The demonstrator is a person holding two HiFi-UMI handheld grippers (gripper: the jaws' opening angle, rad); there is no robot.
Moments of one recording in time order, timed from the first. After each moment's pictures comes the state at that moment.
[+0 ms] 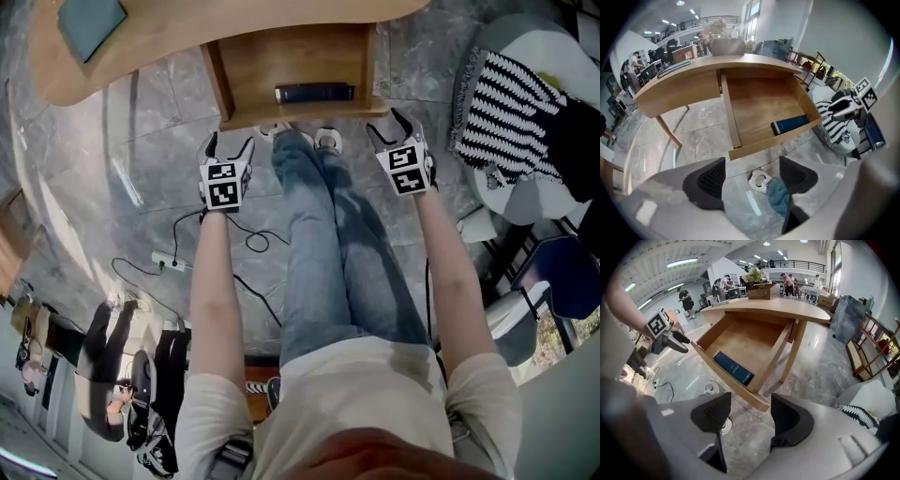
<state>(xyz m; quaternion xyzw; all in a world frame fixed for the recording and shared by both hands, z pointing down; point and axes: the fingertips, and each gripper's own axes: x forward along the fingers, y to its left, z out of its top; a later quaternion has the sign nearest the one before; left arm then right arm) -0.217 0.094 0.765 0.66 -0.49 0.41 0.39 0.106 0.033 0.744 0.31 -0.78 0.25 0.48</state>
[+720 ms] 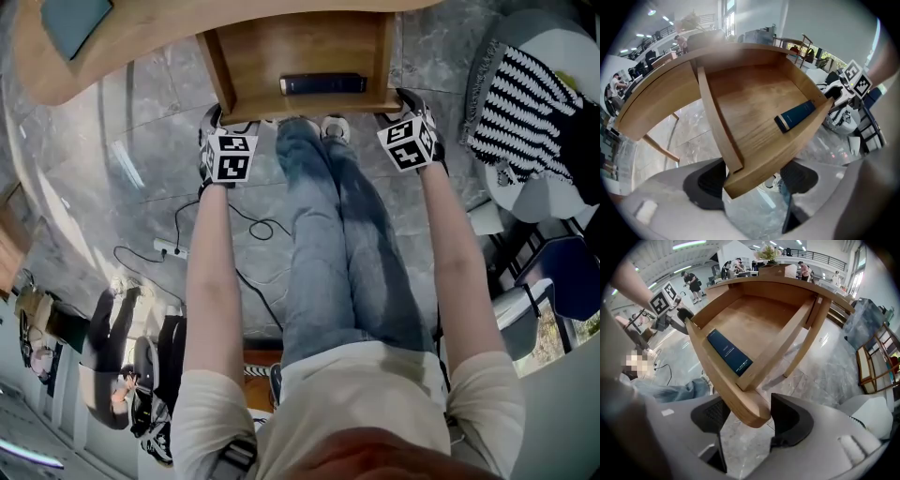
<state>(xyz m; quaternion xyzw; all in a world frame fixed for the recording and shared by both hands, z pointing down) -0.216 0.067 0.814 0.68 -0.43 0.48 0.35 0.102 0.023 0.809 0.26 -0.76 0.23 0.55</state>
